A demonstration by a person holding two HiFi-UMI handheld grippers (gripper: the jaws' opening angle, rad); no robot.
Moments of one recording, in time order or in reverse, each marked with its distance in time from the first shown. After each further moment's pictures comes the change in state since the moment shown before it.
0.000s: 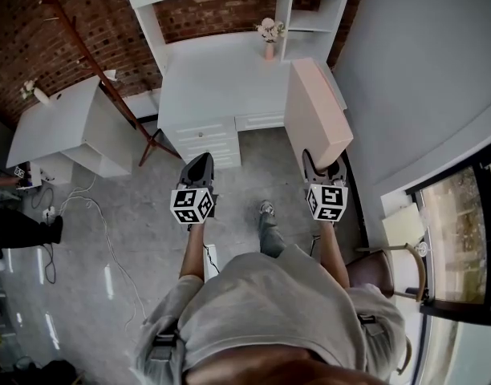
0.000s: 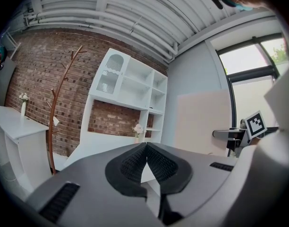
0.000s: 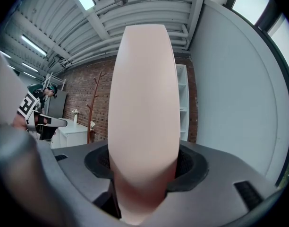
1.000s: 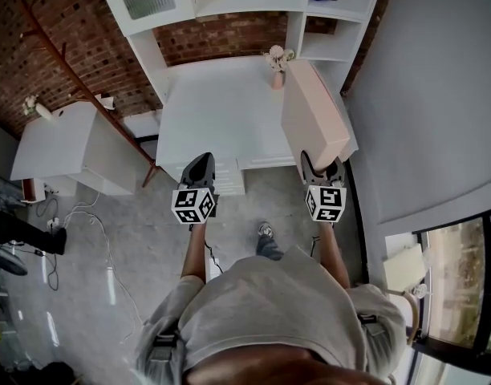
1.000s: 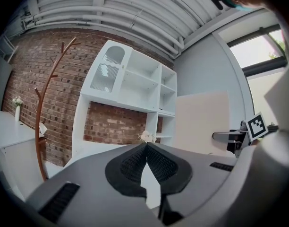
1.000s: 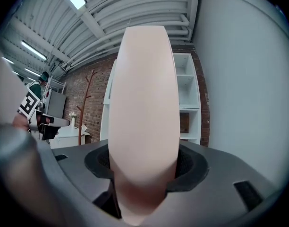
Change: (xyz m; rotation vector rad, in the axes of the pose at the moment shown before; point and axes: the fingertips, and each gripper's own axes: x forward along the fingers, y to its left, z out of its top) left arm 0.190 0.056 0.053 0.020 -0.030 0.057; right arm 0.208 -0.061 0.026 0.015 -0.030 0.075
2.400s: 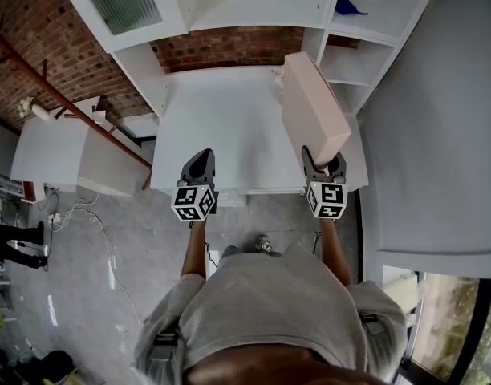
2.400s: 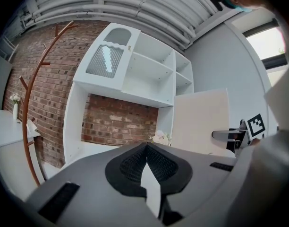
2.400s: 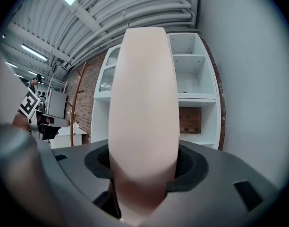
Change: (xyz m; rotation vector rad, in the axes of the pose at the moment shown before) left arm 0.178 0.069 0.008 -0.018 0.042 0.068; right arm 0.206 -0.053 -0.001 0.000 0.032 0.082
